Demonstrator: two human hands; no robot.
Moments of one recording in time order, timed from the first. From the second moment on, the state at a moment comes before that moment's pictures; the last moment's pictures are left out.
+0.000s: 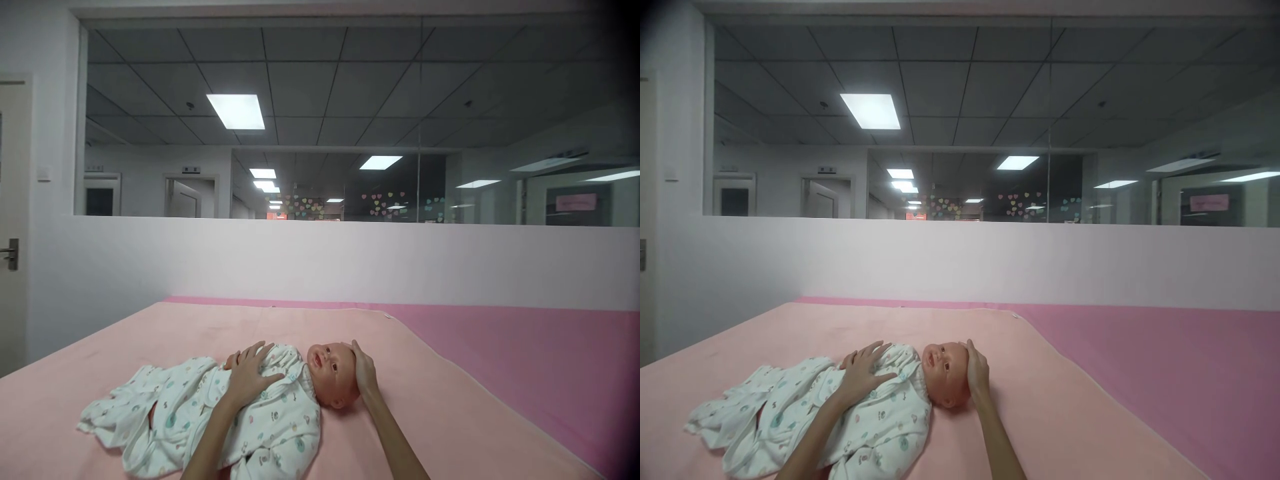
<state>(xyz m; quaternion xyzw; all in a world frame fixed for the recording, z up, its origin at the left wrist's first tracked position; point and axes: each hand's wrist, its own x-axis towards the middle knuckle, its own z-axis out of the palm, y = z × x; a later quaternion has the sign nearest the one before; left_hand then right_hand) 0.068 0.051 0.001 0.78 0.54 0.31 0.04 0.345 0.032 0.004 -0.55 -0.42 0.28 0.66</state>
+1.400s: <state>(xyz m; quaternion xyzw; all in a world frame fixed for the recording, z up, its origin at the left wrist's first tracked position) 0.065 0.046 0.004 0.77 0.52 0.36 0.04 0.336 -0.001 0.035 -0.45 -0.60 0.36 0.56</state>
